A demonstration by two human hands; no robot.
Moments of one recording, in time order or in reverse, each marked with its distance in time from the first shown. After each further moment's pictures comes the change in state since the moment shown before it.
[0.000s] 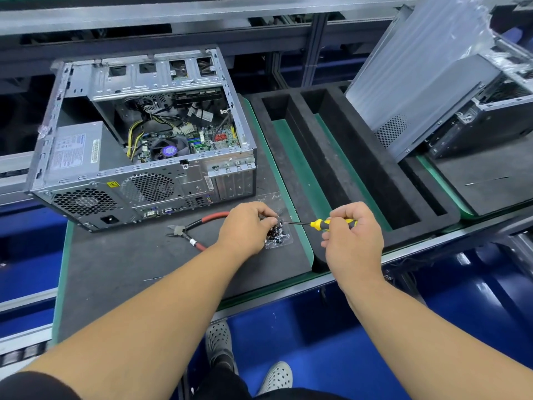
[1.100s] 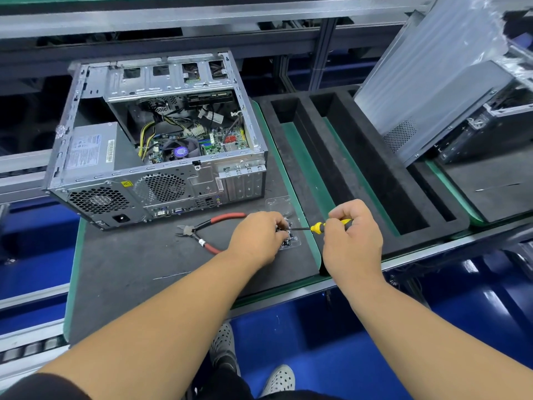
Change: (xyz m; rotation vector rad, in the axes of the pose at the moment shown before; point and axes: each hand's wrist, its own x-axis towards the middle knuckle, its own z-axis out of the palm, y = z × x) left_hand -0.015 0.006 0.001 0.265 -0.037 0.147; right_hand -0.004 -0.002 0.010 -0.167 -0.033 -0.179
